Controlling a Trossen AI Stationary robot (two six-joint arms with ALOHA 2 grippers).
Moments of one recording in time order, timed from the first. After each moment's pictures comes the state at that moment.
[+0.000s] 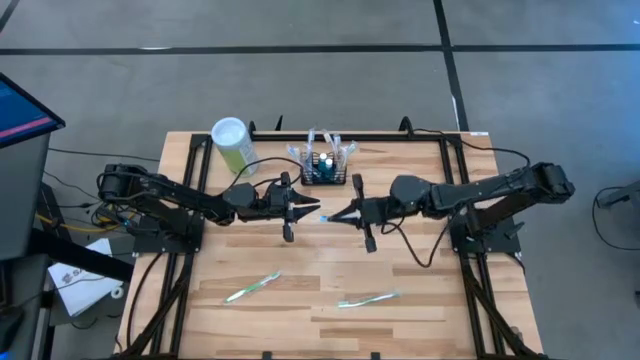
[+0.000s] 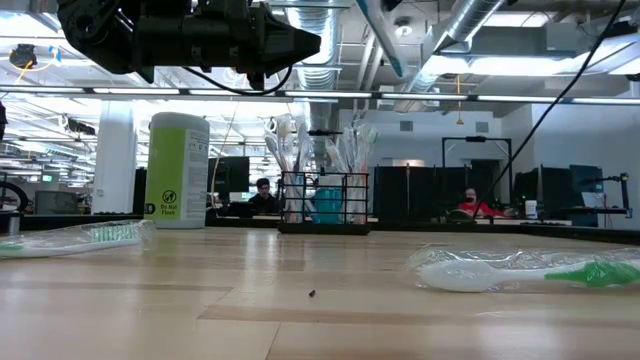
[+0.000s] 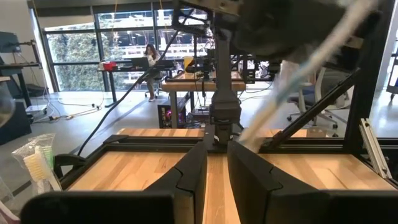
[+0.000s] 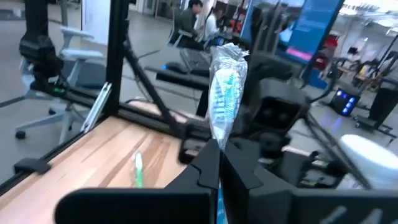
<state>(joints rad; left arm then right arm) 0.00 1.46 0.55 1.01 -0.10 0.04 0.10 1.34 0.91 0.34 -0.07 -0.26</state>
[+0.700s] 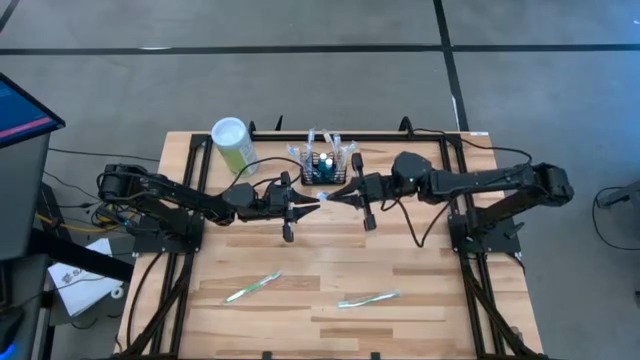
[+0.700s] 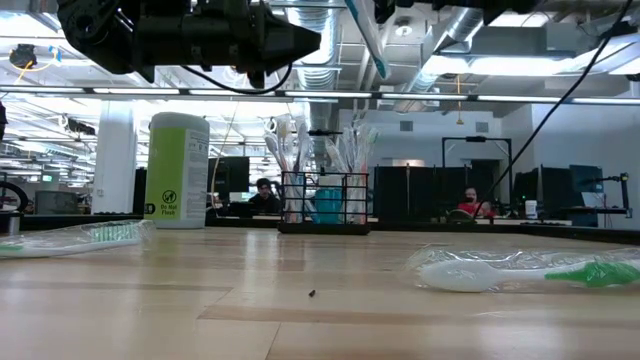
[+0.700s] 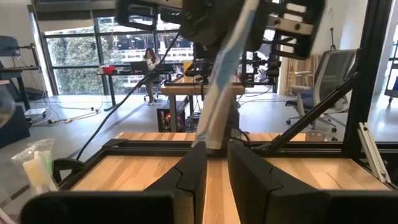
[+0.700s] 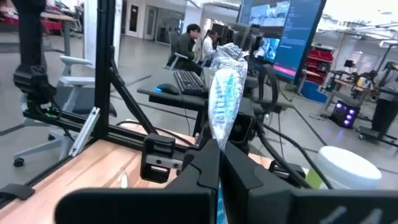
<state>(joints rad) 0.00 1.46 0.55 1.03 -0.10 0.04 -0.07 1.34 0.91 0.44 -0.26 -0.20</state>
